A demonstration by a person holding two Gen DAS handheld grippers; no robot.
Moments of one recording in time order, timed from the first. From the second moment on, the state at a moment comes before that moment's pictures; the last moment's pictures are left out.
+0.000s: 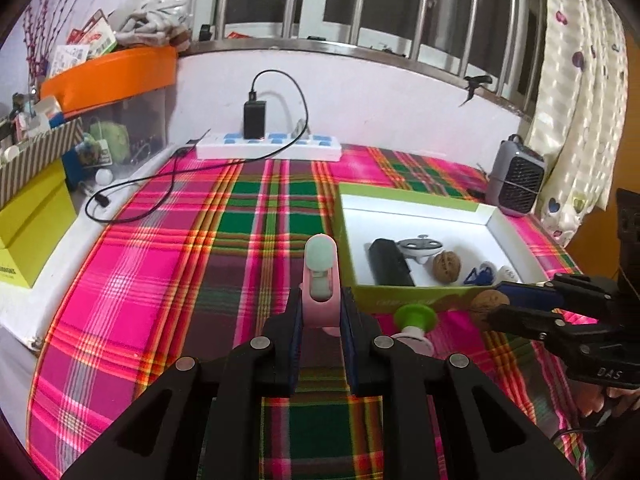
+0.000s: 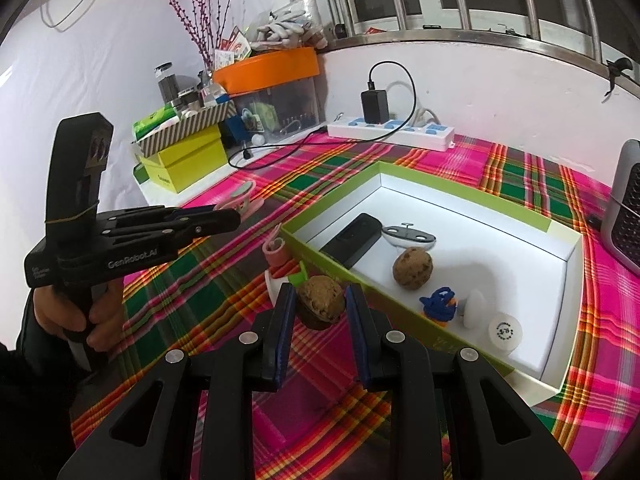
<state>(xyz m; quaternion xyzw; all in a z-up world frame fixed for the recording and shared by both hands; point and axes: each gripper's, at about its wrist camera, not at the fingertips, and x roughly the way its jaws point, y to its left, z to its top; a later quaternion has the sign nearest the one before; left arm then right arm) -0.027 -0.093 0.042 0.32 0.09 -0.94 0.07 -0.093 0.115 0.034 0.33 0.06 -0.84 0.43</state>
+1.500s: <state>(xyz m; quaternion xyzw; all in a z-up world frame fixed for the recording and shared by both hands) -0.090 -0.023 0.030 0.35 0.03 -0.94 -0.02 -0.130 0.142 0.029 0.34 0.01 -0.88 0.34</state>
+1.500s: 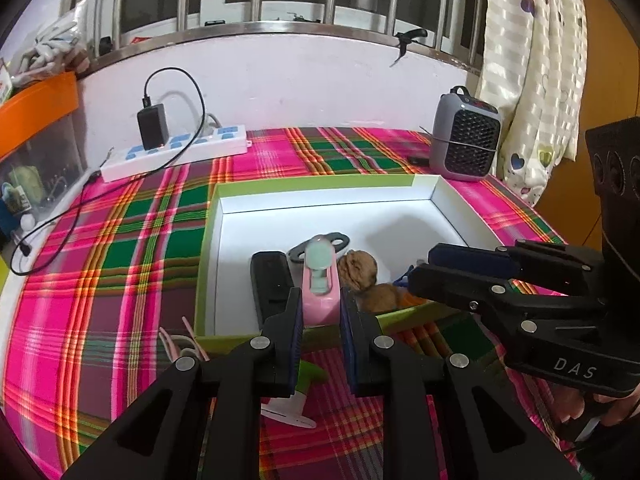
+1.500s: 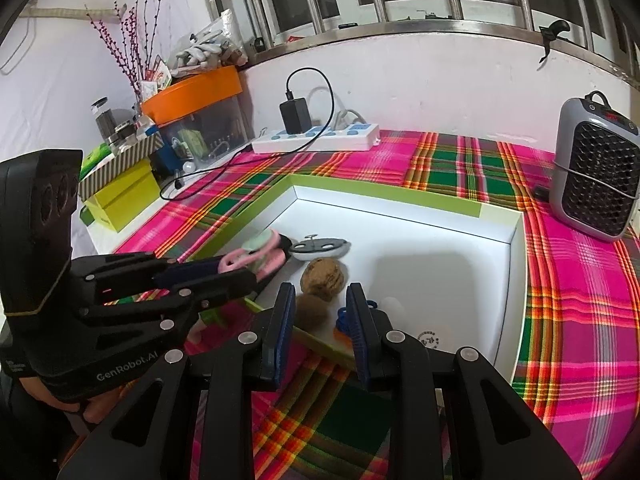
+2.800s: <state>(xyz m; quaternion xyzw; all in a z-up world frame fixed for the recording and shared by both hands) -0.082 -0.034 0.037 0.34 0.04 -0.94 0.00 -0.119 0.155 0.037 0.30 0.00 -0.90 0.32</state>
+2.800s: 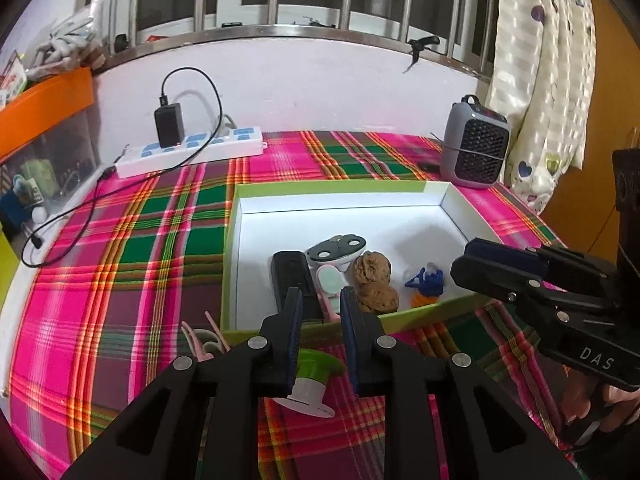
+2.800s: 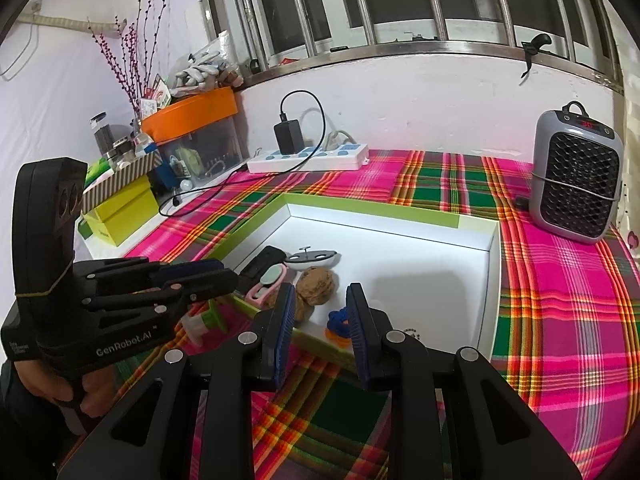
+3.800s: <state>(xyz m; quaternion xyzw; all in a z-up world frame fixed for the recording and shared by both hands) -0.048 -0.111 0.043 0.34 0.11 -0.92 0.12 -0.091 0.127 0.042 0.27 0.06 -0.87 0.41</state>
